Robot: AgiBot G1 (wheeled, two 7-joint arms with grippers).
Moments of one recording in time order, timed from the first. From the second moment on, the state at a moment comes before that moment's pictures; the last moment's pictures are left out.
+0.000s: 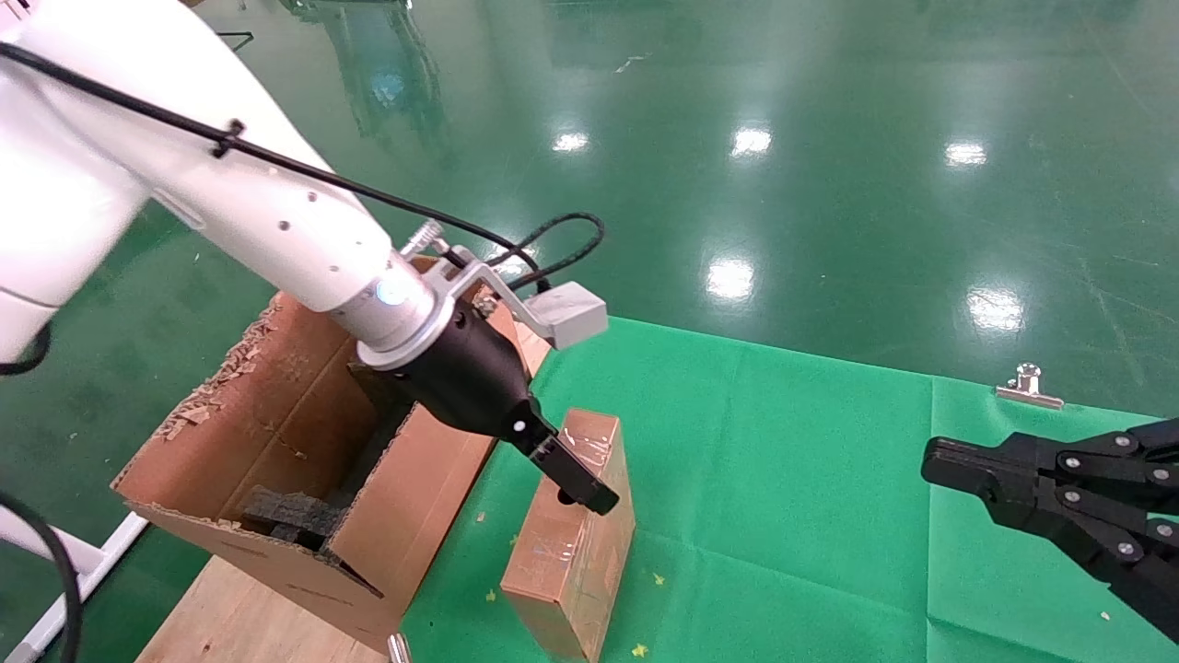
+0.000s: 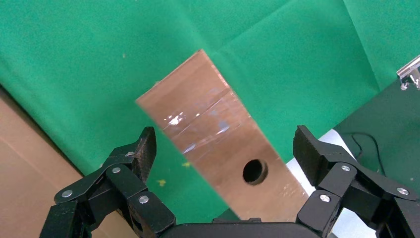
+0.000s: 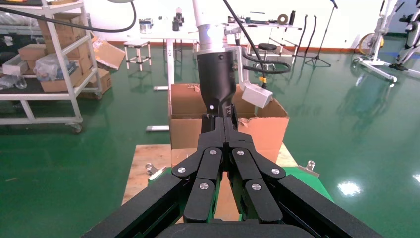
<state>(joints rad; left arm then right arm) -1.91 0.92 1.20 -1.12 1.53 1.57 -1.34 1.09 -0.59 -0.33 1.26 -0.69 -1.47 0.16</state>
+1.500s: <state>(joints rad) -1.98 0.95 1.38 -1.22 1.52 1.57 -1.37 1.09 -0.59 -0.33 1.26 -0.69 -1.47 0.16</state>
